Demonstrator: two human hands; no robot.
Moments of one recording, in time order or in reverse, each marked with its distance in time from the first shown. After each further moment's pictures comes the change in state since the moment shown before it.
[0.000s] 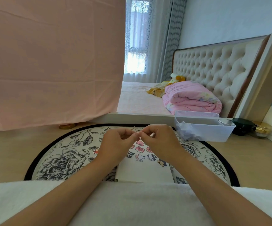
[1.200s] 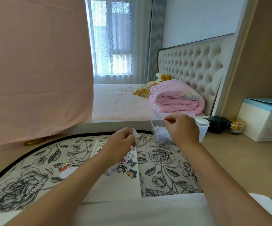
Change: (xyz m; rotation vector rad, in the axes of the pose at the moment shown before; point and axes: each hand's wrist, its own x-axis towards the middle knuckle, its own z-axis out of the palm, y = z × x) left_hand 0.046 0.027 0.083 0.123 -0.321 -0.109; right_hand 0.027 0.101 -0.109 -0.385 0.408 0.290
